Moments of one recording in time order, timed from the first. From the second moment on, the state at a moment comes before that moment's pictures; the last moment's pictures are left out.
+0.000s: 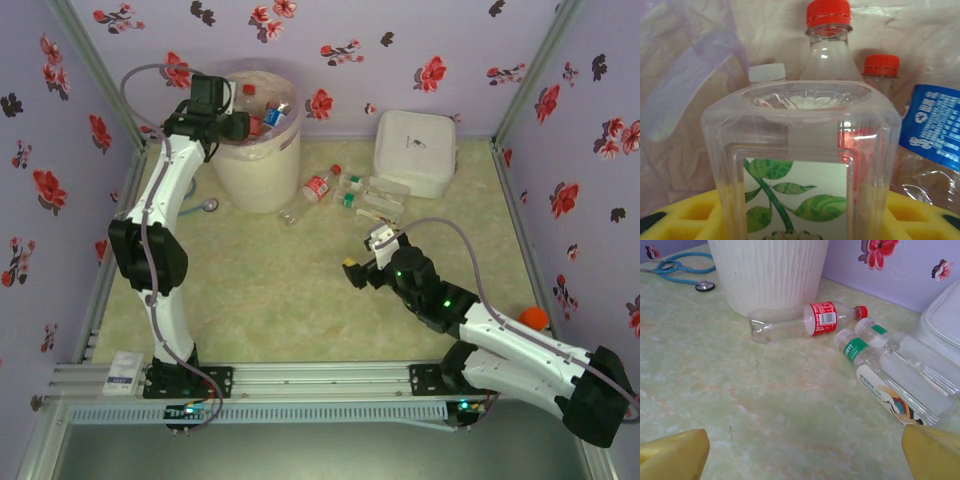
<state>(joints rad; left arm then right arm) -0.24 1.98 2.07 -0.74 -0.09 -0.04 0.85 0.87 0.52 -0.07 0.26 0.01</state>
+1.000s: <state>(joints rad) -0.26 1.39 1.80 -0.67 0.11 -0.05 0.63 0.79 0.55 -0.18 0.31 0.23</state>
